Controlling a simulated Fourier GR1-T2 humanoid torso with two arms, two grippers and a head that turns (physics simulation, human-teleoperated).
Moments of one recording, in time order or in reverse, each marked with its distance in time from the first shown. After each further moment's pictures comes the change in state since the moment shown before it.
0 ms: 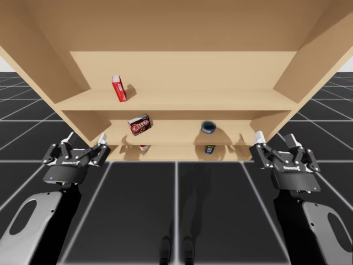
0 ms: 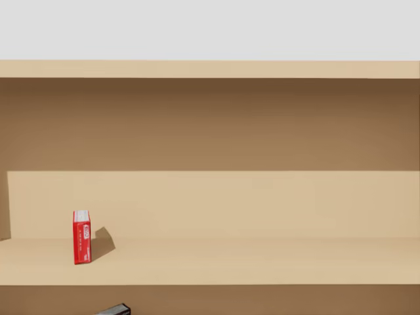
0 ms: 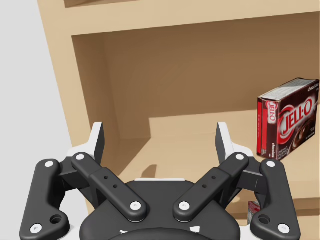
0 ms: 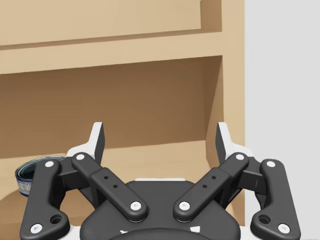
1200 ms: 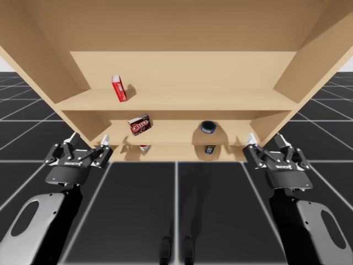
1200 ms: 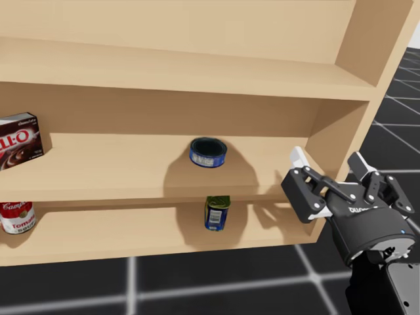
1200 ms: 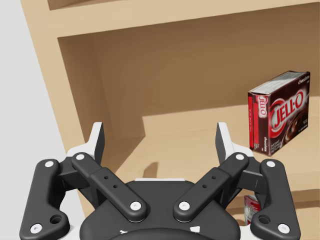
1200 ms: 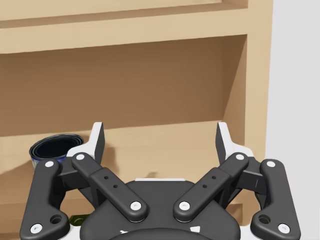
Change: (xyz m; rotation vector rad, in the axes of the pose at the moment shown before) left arm 0.001 -0.006 0.002 -0.018 0.007 -0.033; right arm -0.002 0.010 -0.002 0.034 0.093 -0.007
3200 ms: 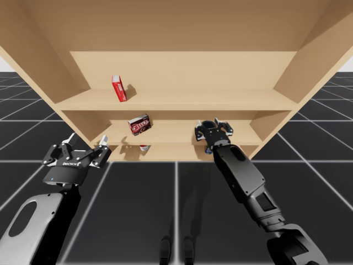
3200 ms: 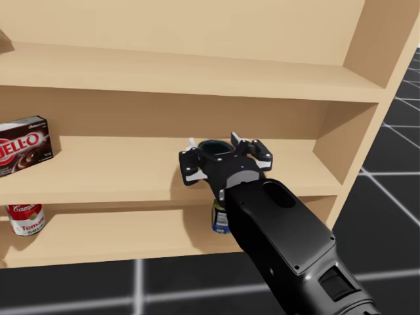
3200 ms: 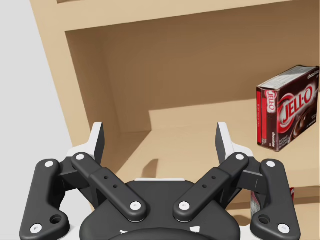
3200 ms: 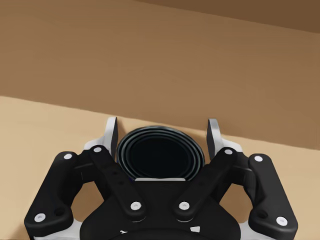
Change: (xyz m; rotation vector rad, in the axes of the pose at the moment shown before) left arm -0.001 0.004 0.001 0.013 0.022 -0.003; right arm -0.063 0.114 -0.131 0.131 0.256 0.206
